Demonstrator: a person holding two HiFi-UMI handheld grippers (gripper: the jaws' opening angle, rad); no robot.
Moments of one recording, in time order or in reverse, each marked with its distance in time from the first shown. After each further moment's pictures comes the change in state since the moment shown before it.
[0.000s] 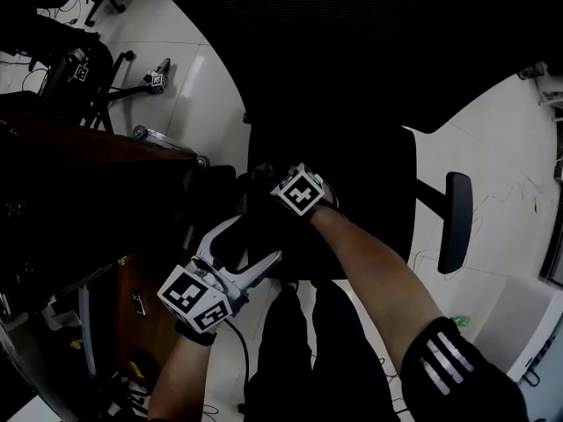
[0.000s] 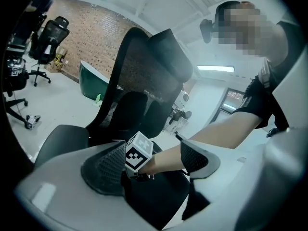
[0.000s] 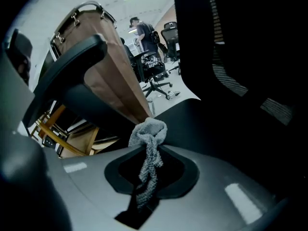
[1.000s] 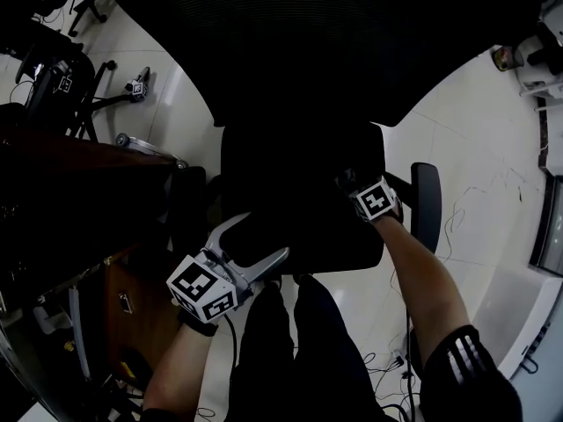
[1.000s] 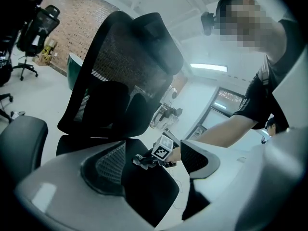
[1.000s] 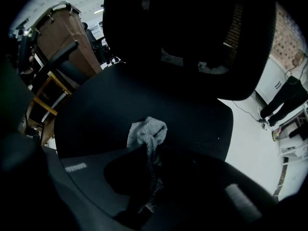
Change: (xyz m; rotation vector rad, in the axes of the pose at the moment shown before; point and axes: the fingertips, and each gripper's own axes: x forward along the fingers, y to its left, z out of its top) left arm 0.050 -0.062 -0.009 0.003 0.042 -0.115; right arm -0.186 -0.155 -0.217 0.197 0.220 -0.387
